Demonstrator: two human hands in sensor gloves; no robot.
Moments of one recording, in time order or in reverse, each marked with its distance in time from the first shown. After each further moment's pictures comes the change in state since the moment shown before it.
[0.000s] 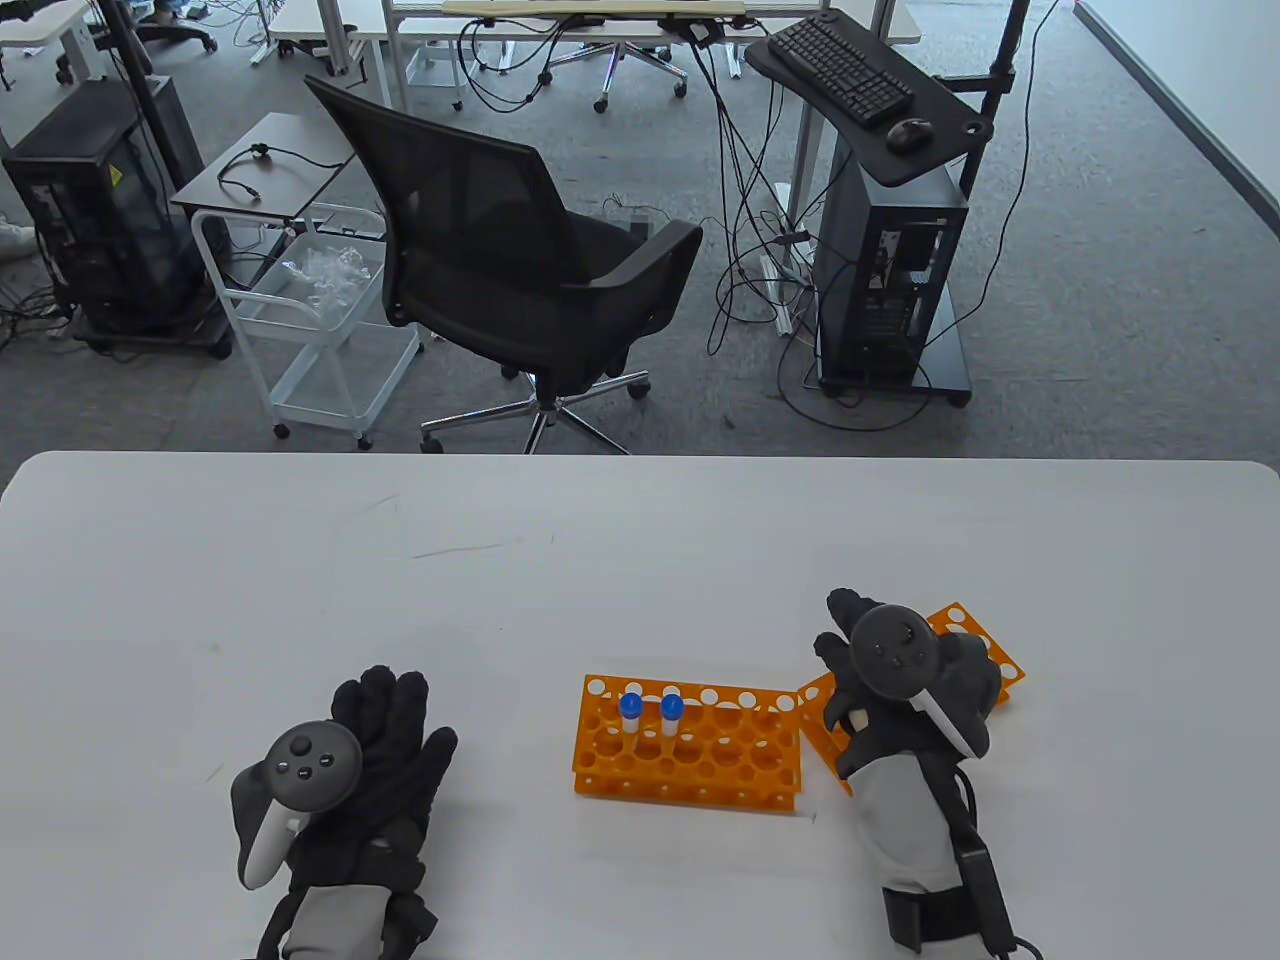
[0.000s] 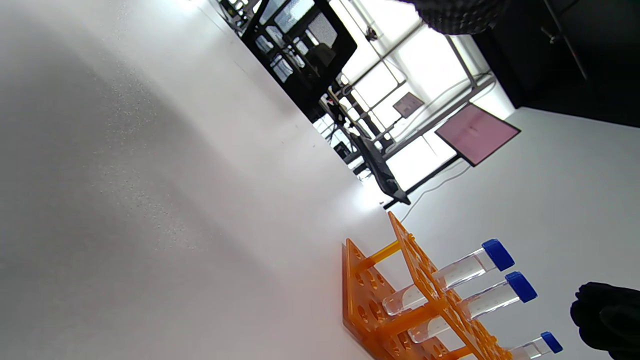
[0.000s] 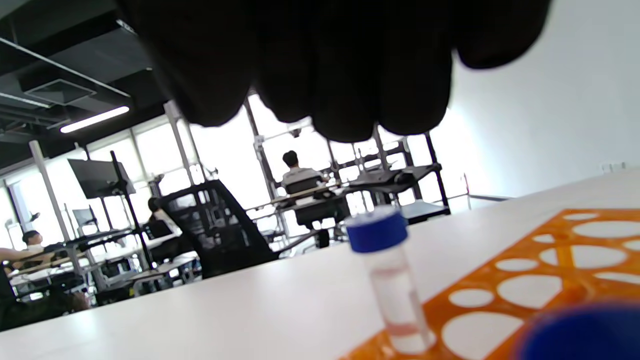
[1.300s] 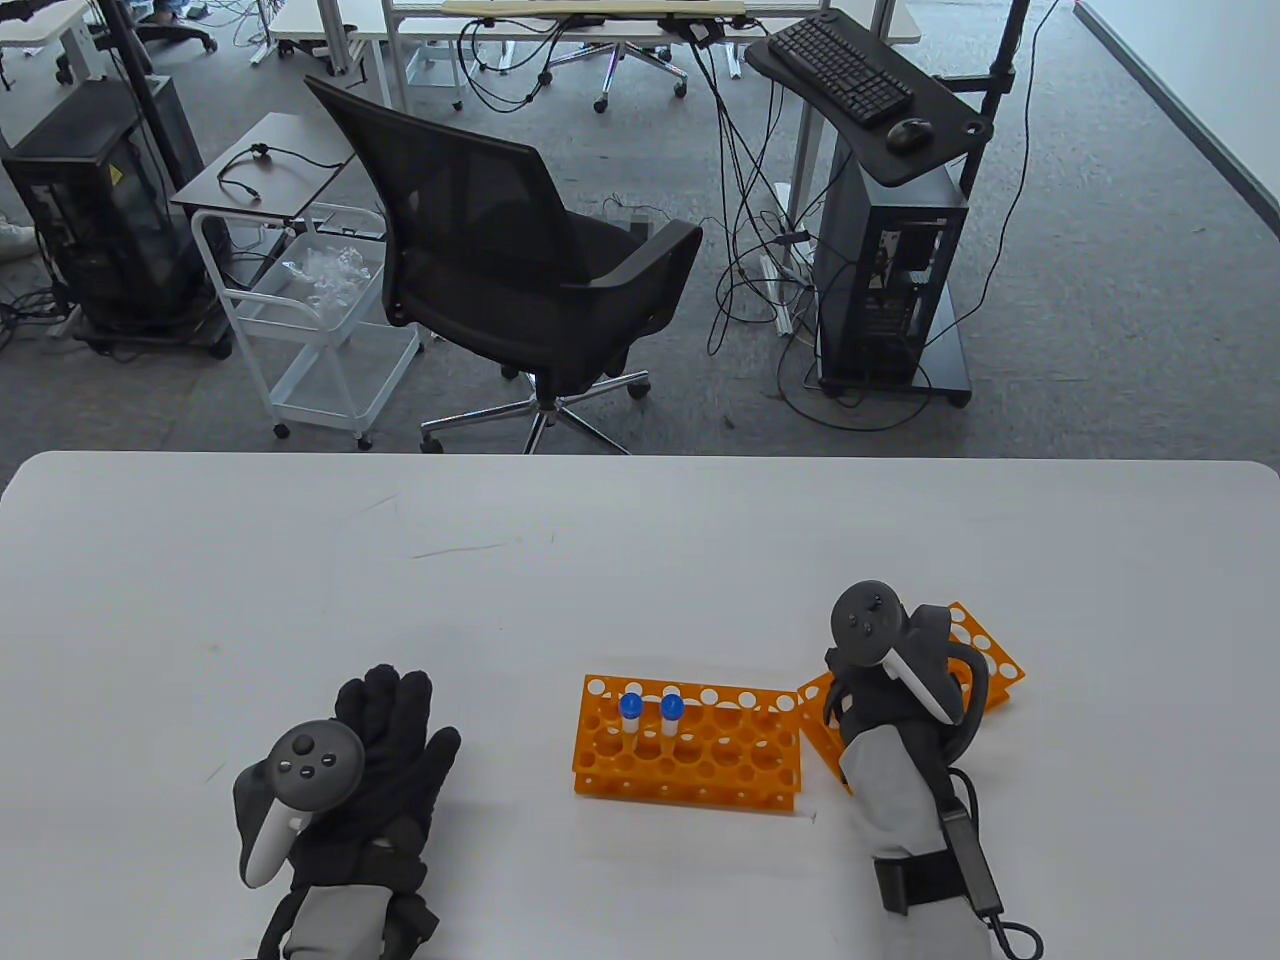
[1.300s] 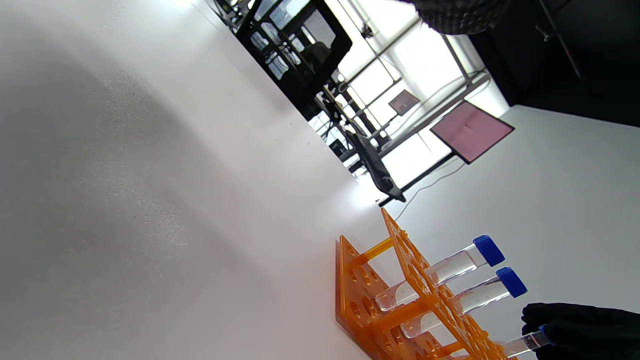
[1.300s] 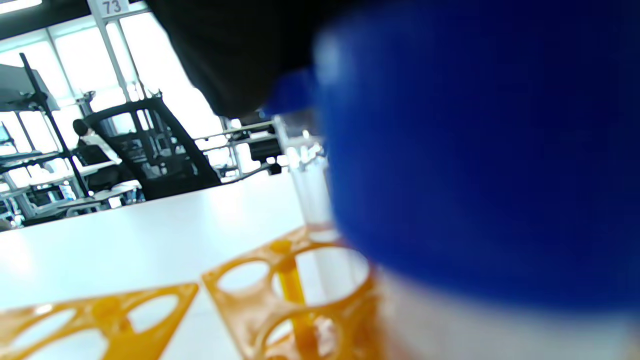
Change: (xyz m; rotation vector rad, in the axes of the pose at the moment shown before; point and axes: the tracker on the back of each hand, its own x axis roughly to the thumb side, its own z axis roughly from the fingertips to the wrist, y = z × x) left_hand 0.001 0.000 -0.001 -0.008 -0.014 0.001; right_hand -0.009 0.027 -0.018 0.191 0.133 0.096
